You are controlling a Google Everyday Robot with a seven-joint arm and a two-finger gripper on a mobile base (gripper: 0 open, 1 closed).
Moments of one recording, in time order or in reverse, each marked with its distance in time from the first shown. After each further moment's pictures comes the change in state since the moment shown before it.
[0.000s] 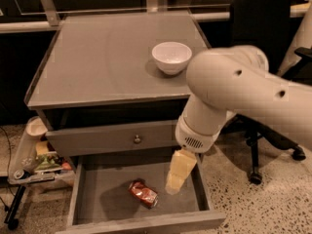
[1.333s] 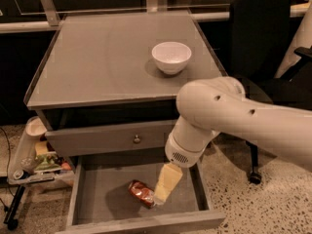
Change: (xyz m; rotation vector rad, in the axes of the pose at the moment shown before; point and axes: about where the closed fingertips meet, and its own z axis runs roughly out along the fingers) arm -0.007 0.009 0.069 -0.076 -0.027 0.076
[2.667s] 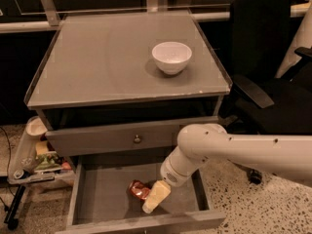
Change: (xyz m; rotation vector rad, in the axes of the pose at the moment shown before) arm 0.003 -0.024 0.141 -0.099 -0.133 0.136
